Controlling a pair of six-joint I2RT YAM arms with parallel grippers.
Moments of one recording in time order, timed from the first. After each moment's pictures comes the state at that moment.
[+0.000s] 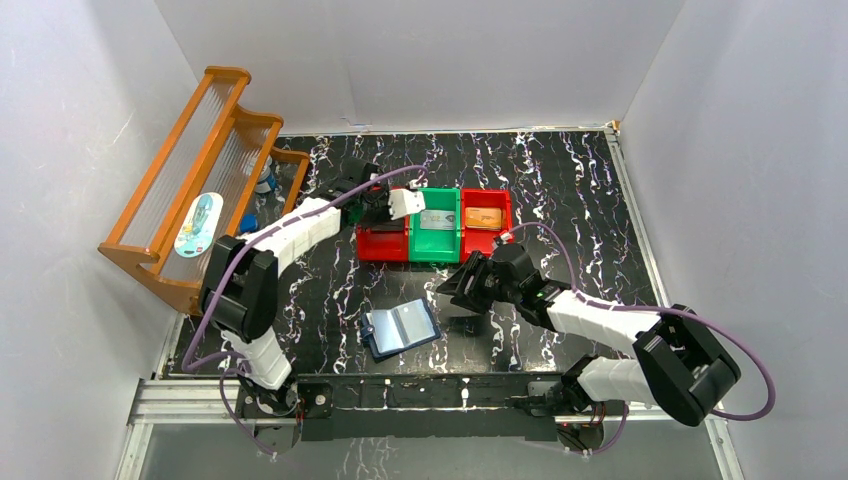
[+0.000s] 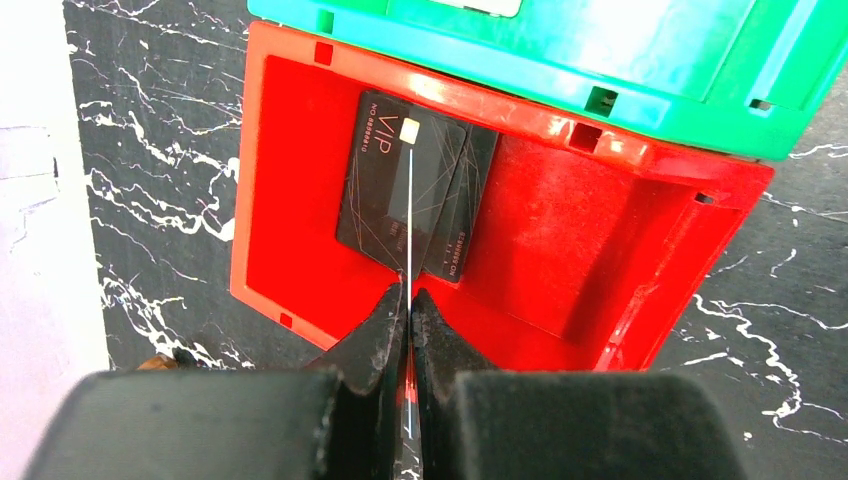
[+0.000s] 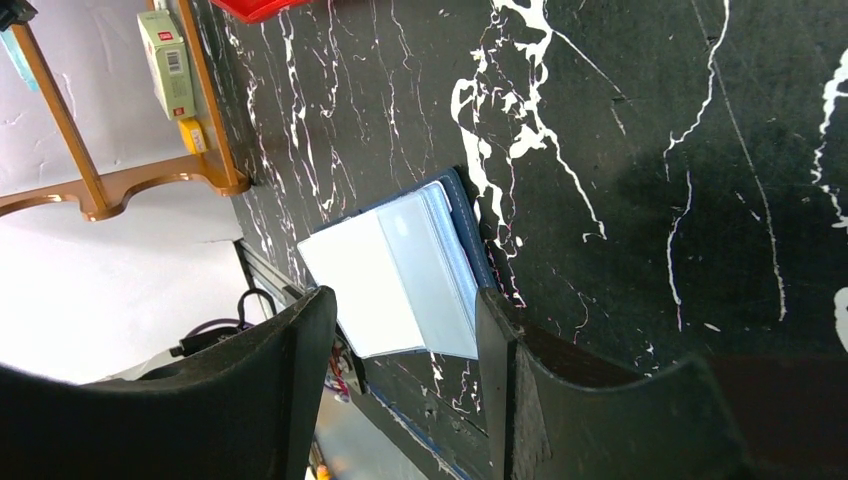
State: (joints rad) left arm -0.46 1.73 1.26 -0.42 0.16 0.97; right arm 0.72 1.23 0.46 0.13 -0.24 1.19
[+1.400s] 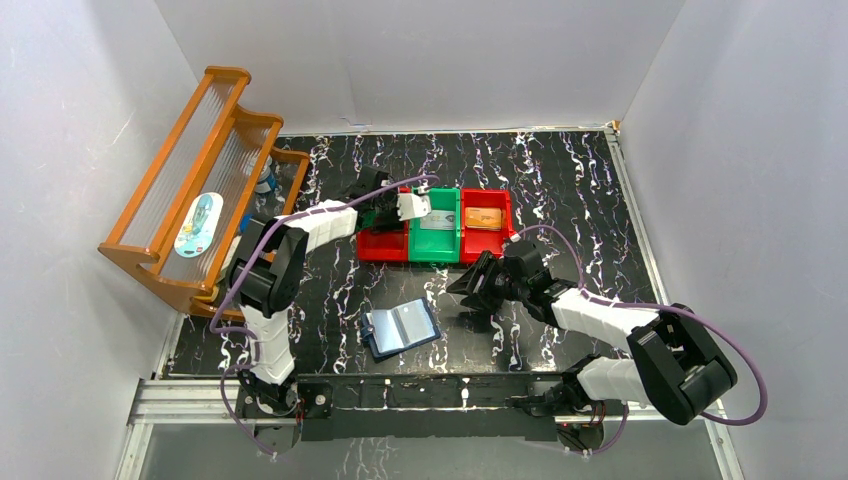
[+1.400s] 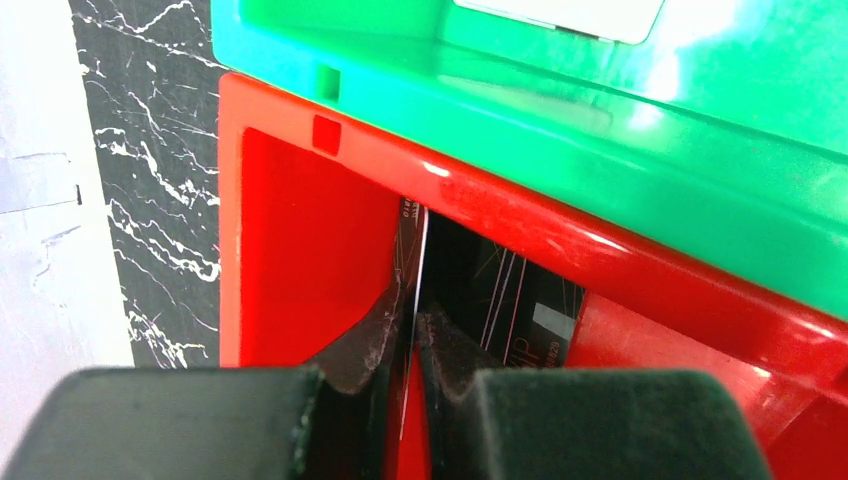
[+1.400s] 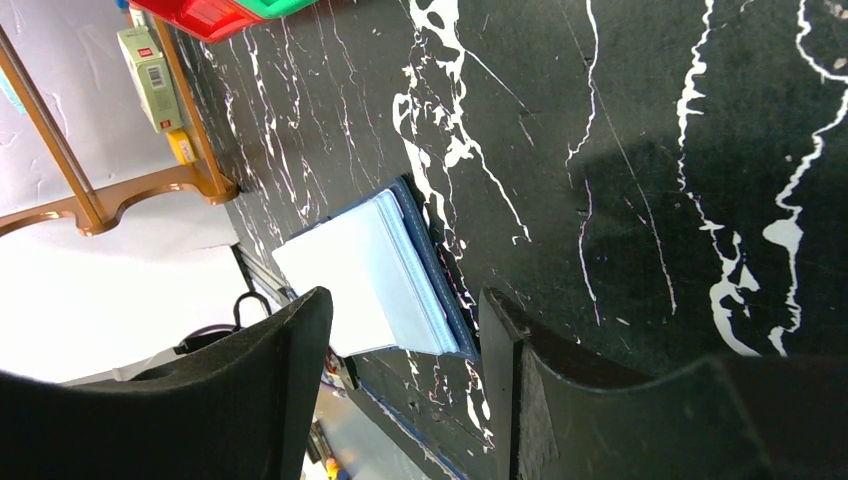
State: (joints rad) left arm -0.46 1.94 1.26 -0.15 0.09 1.04; right arm 0.60 1.24 0.43 0.12 -0.34 1.15
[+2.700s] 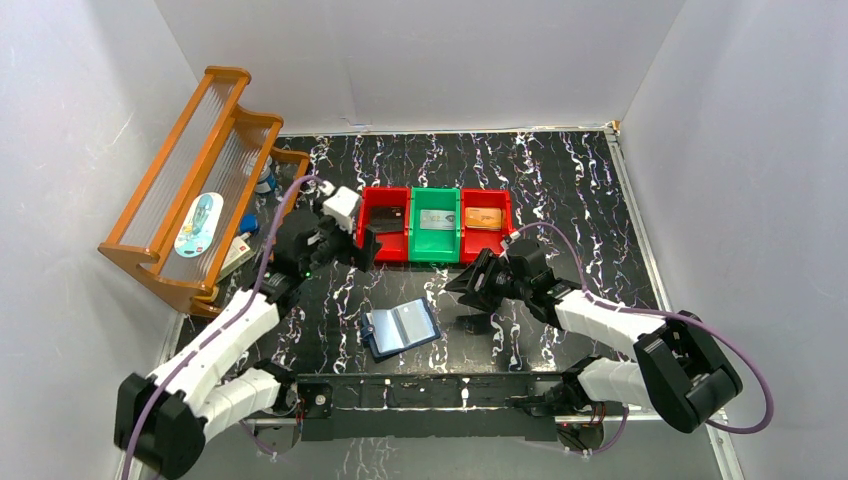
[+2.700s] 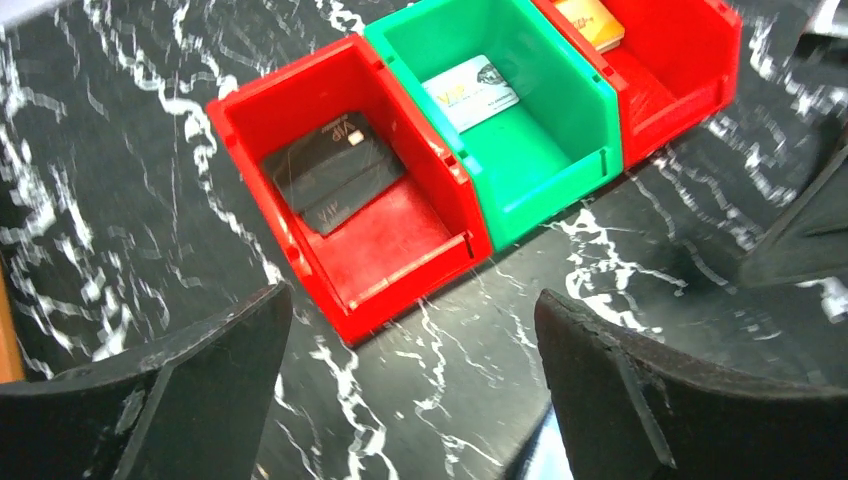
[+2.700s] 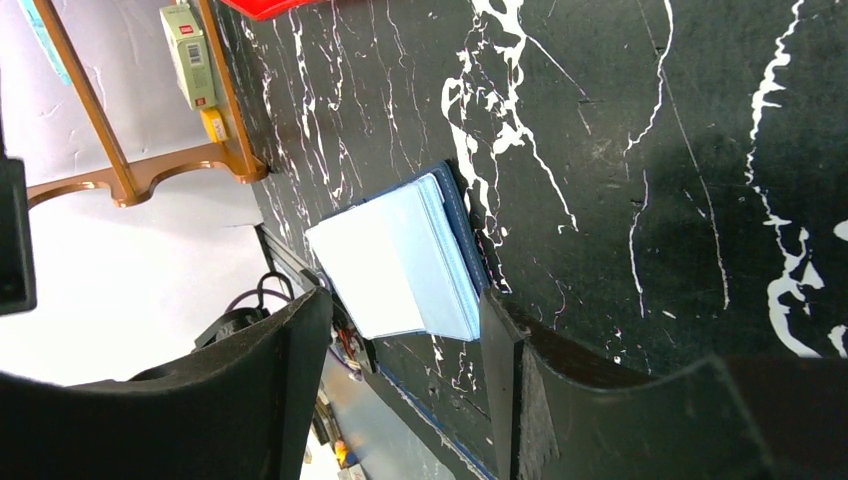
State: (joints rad) left arm -0.46 1.03 0.71 -0.05 0.18 0.12; right arm 0.60 1.20 0.43 0.14 -0.38 1.16
